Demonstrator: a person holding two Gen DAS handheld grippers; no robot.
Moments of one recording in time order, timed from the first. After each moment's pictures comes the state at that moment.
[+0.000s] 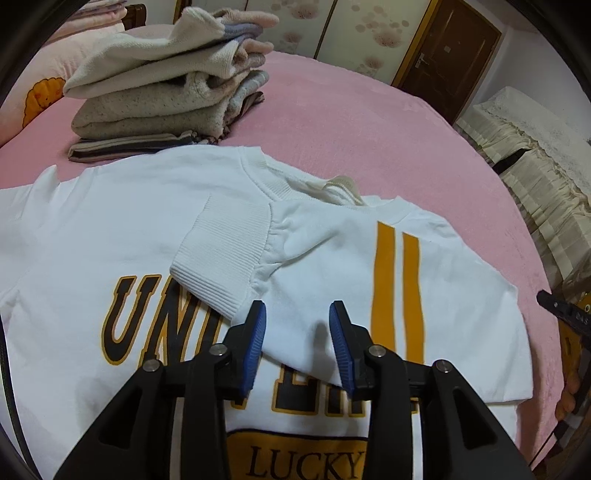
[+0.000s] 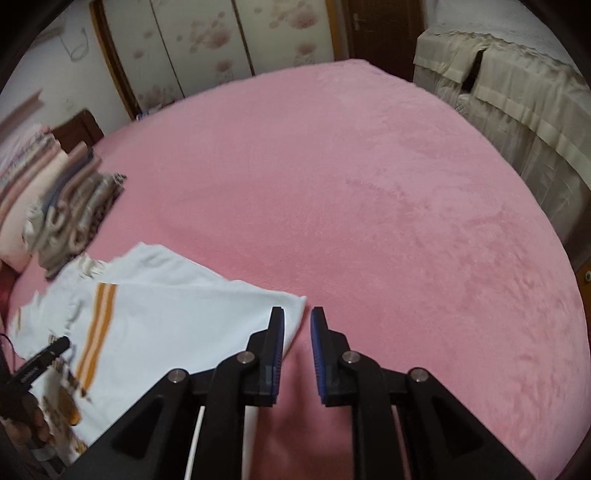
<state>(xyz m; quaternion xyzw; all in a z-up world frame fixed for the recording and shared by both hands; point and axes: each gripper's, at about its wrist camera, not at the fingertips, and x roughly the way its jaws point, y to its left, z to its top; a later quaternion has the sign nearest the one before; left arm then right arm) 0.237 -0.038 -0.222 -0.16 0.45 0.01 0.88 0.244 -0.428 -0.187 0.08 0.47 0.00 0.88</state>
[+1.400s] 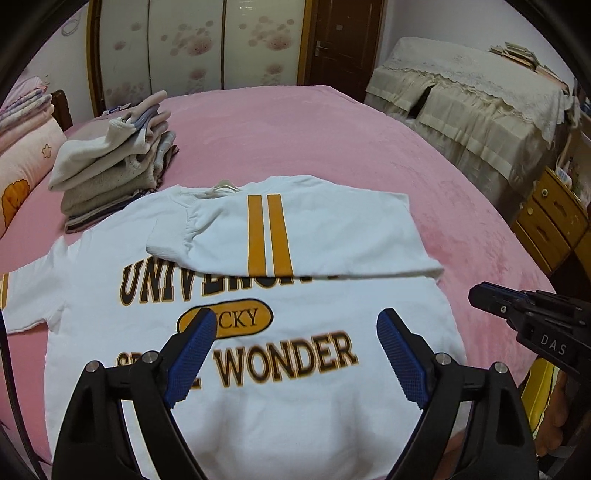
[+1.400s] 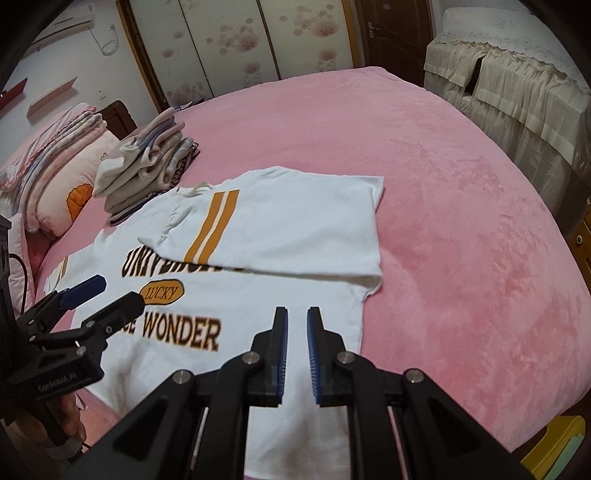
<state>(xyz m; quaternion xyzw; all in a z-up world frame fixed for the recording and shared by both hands) 0.096 -0.123 -0.141 -0.01 0.42 -0.11 0.90 0.070 -0.312 -0.150 0.07 0.47 0.02 0.88</state>
